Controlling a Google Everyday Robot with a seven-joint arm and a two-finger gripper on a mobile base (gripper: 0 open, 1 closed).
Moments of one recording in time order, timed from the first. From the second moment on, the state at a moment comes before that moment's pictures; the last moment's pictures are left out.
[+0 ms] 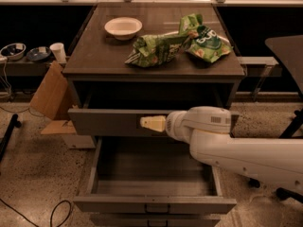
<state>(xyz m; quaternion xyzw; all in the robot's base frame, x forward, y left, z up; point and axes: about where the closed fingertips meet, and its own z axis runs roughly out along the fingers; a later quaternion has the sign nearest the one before) 0.583 -0.064 0.686 -0.91 -0.03 -0.39 0.14</state>
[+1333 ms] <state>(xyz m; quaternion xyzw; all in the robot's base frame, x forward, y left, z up) 0.633 -0.031 0.691 -0.91 -0.04 -0.38 0.18</state>
